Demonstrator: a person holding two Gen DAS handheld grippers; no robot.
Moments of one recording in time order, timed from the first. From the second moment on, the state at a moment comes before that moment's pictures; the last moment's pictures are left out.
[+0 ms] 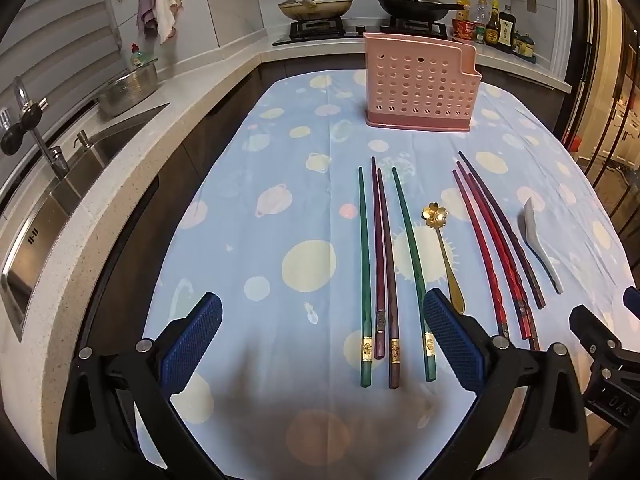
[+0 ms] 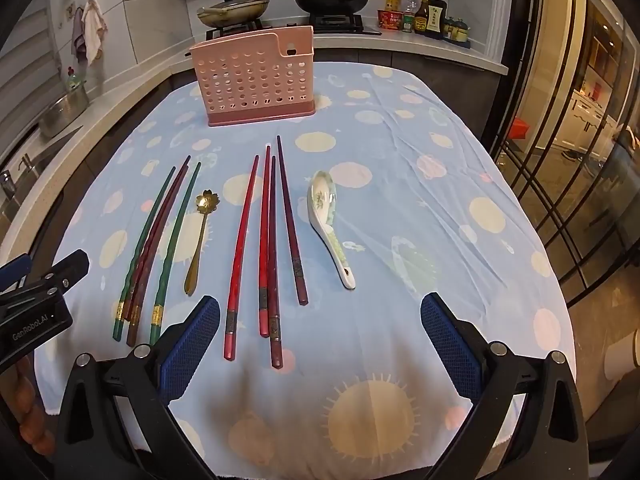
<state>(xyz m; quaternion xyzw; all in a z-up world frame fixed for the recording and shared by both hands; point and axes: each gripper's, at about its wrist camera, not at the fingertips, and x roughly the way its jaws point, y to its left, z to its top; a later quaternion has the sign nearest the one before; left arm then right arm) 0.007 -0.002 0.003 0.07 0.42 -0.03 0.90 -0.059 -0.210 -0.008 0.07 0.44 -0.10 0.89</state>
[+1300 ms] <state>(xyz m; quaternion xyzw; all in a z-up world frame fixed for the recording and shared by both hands) 0.005 -0.005 0.003 0.07 0.42 -0.03 0.91 -0.060 -0.210 -0.009 0.08 0.43 -0.10 0.89</state>
